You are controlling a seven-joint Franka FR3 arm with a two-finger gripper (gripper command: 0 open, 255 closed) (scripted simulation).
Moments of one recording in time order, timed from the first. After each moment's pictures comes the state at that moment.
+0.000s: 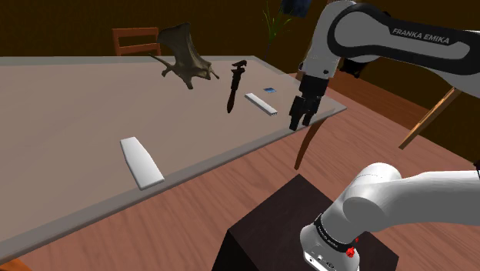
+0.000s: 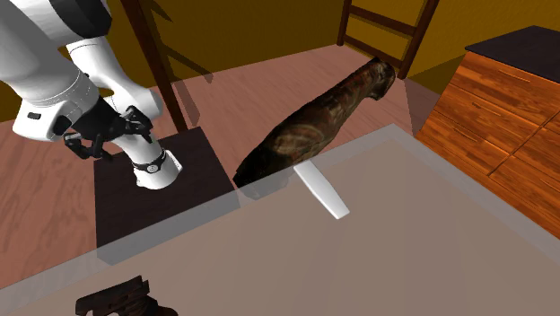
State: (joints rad) arm 0.02 -0.75 -0.05 -2.43 0.11 1.48 -0.06
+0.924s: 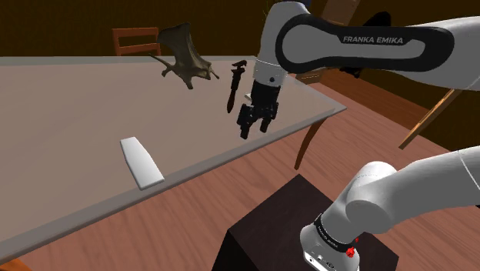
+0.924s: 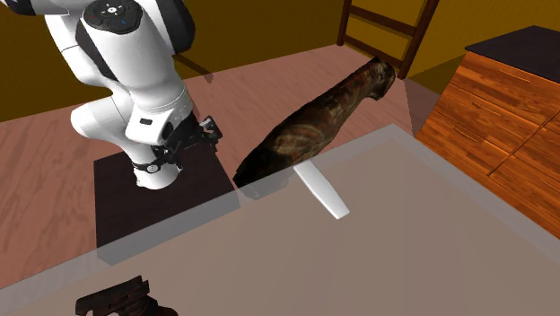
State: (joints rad) arm 0.10 -0.51 0.20 -2.36 0.23 1.74 0.20
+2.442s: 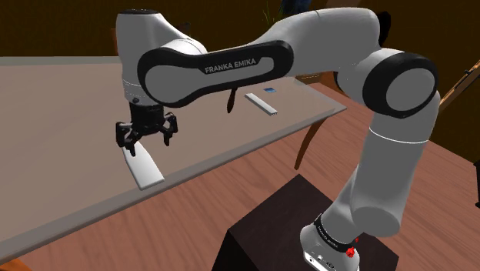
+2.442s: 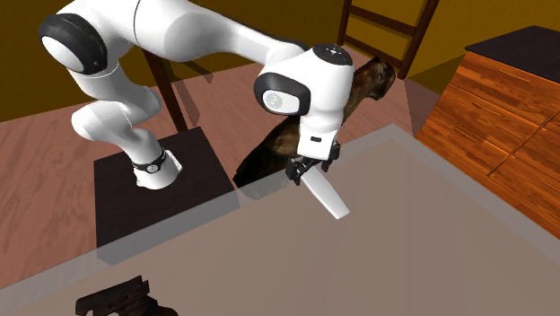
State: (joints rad) arm 0.28 0.33 0.47 -1.66 -0.14 1.94 0.80
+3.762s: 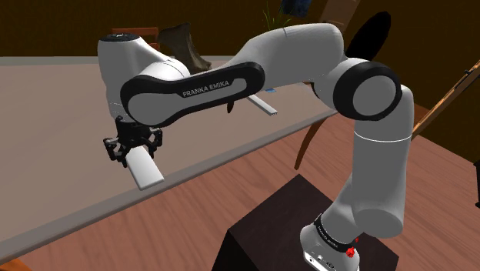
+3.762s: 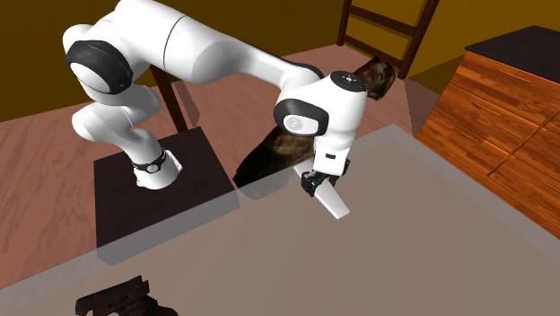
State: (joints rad) arm 0.34 0.49 0.45 -1.57 -0.22 1.99 0.87
